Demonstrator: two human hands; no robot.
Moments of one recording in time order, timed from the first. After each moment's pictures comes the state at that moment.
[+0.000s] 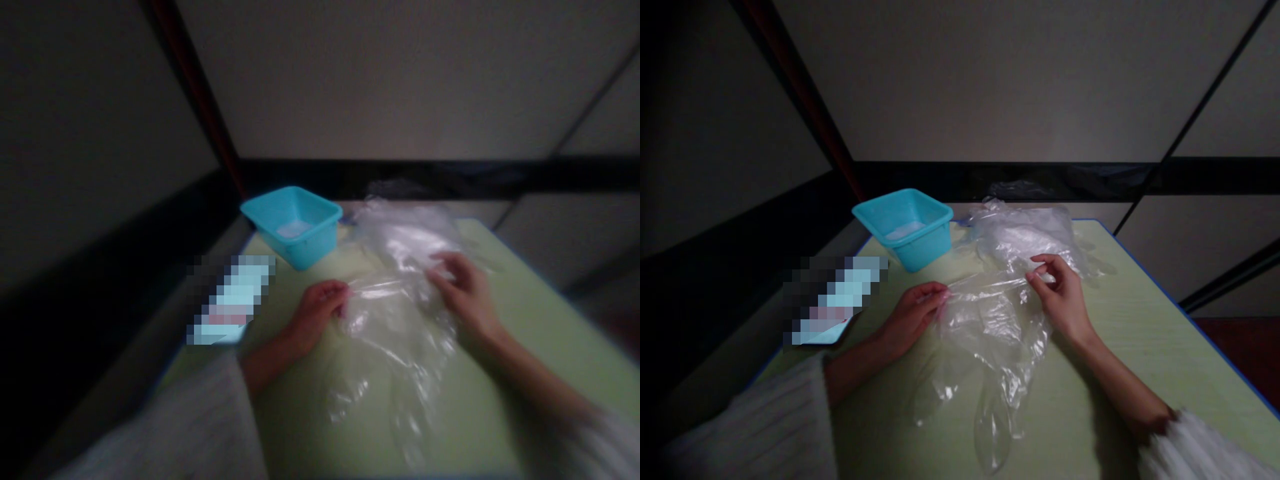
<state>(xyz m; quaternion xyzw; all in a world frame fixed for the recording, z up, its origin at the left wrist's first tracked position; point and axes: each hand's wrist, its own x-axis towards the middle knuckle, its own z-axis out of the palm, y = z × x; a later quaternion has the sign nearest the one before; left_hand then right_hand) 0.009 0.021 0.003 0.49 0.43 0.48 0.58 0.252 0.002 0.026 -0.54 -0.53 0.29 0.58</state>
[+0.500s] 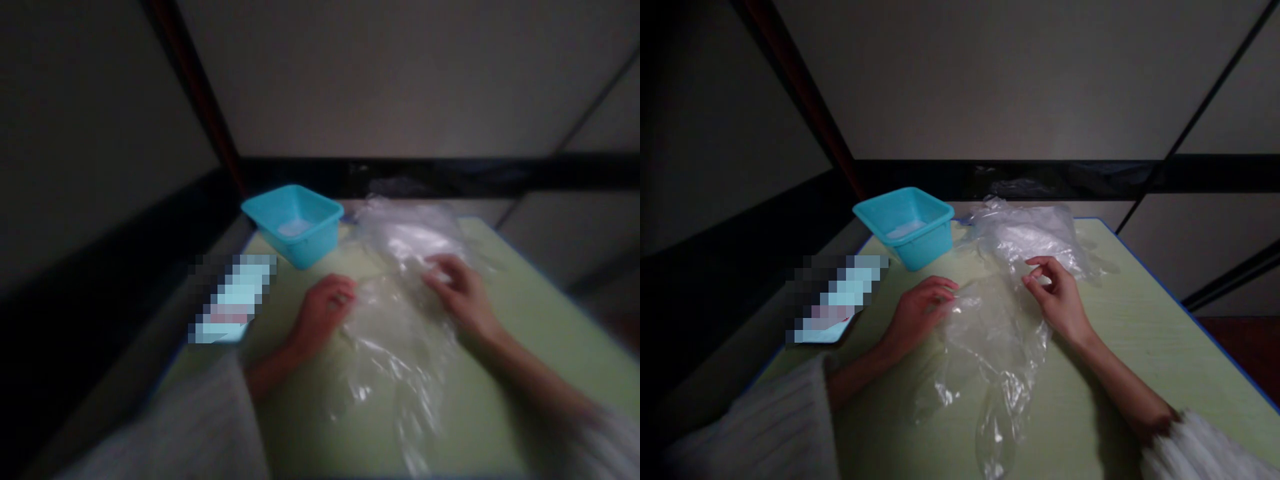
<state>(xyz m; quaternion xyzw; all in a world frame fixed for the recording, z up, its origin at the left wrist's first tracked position) 0.008 0.018 0.006 0.65 0.41 0.49 0.41 0.247 0.000 0.026 -0.56 -0.55 0.29 0.54</state>
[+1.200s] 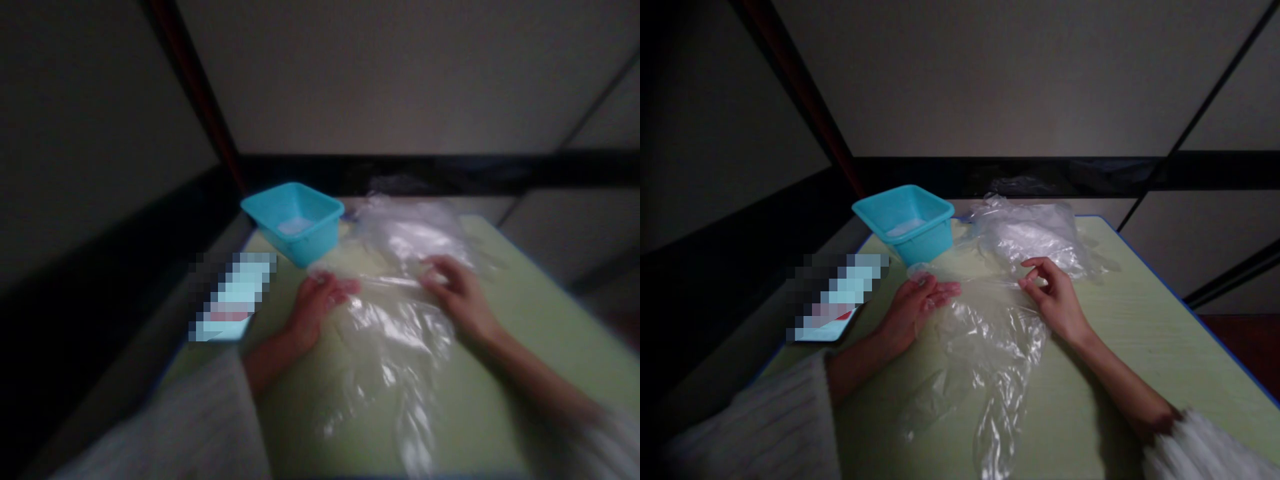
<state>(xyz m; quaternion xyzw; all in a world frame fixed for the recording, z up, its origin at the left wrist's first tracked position) 0.012 0.022 0.012 0.35 0.43 0.52 0.65 0.248 0.000 0.024 -0.55 -0.58 0.30 0.51</state>
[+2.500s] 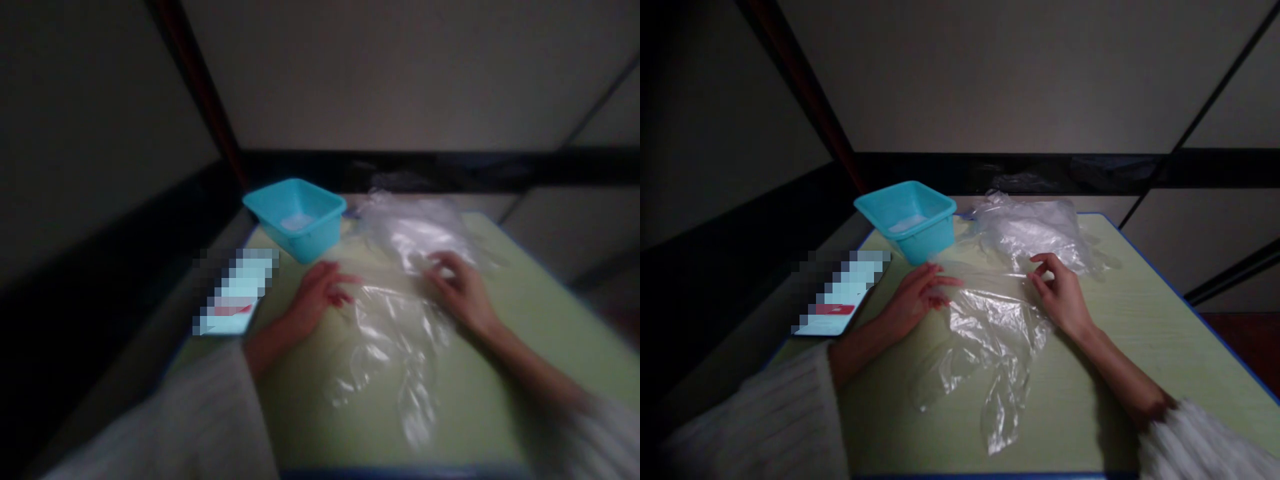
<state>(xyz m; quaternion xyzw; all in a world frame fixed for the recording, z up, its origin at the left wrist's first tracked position) 0.006 0.029 0.018 0.43 0.41 0.47 0.65 0.261 0.005 0.016 -0.58 -0.64 0.23 0.46</state>
